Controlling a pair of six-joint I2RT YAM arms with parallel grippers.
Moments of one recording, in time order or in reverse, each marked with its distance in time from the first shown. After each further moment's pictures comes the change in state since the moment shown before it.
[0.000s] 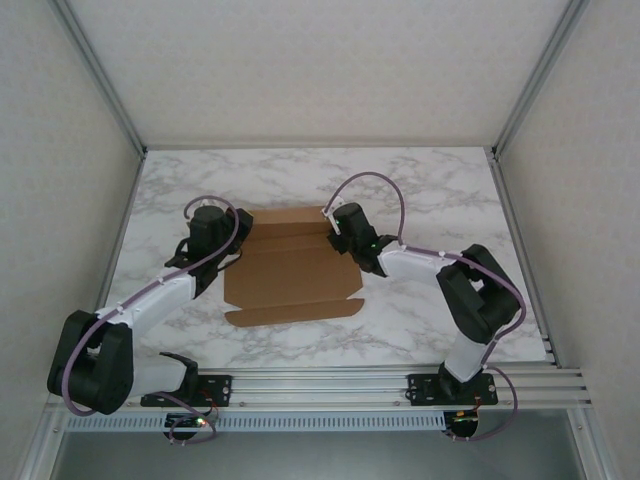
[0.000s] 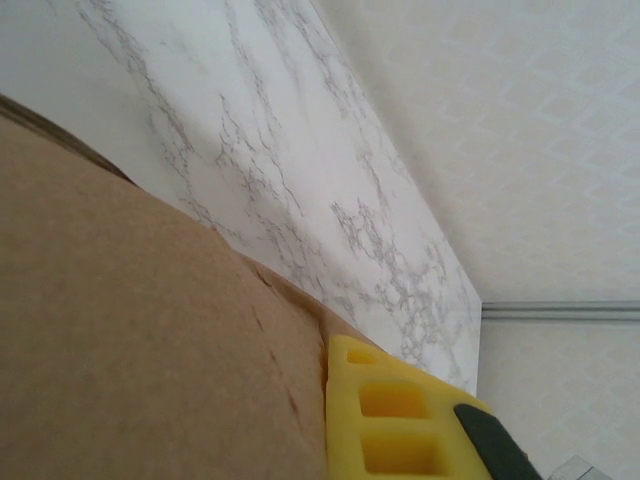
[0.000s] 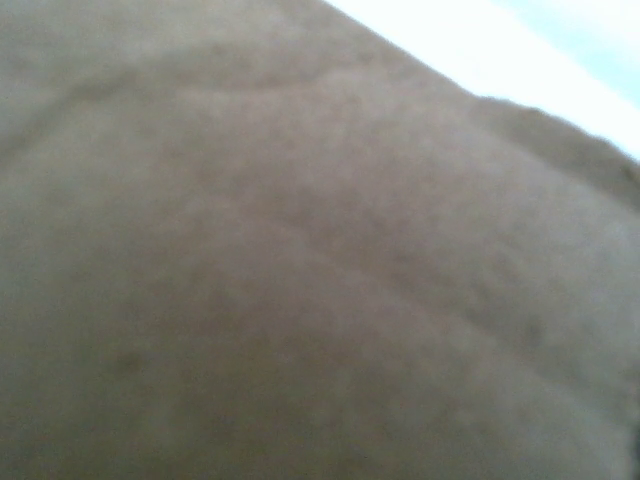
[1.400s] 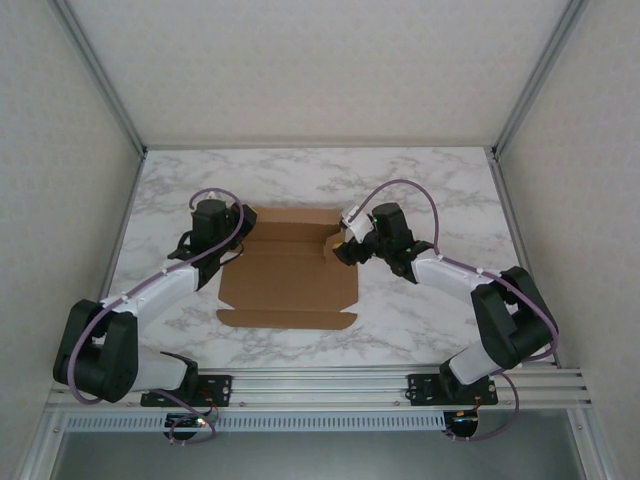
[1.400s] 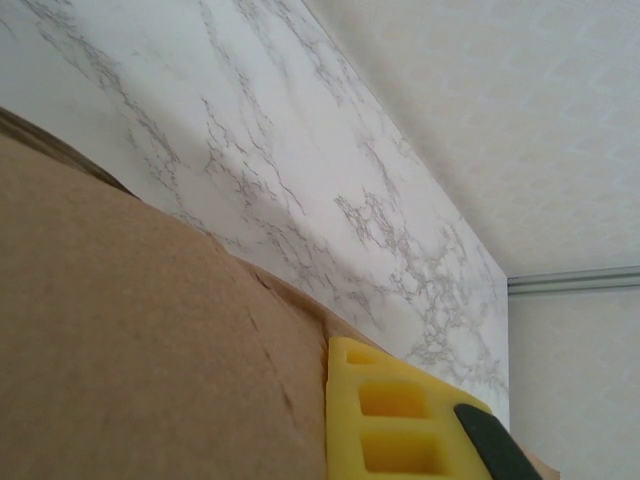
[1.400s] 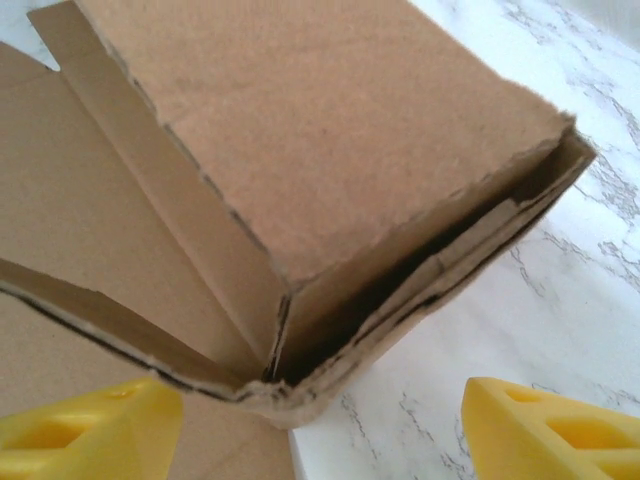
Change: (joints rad) left arm 0.008 0.061 0.055 -0.010 0.046 0.128; right arm -0.165 -0.222 -0.196 0.036 -0.580 -0.190
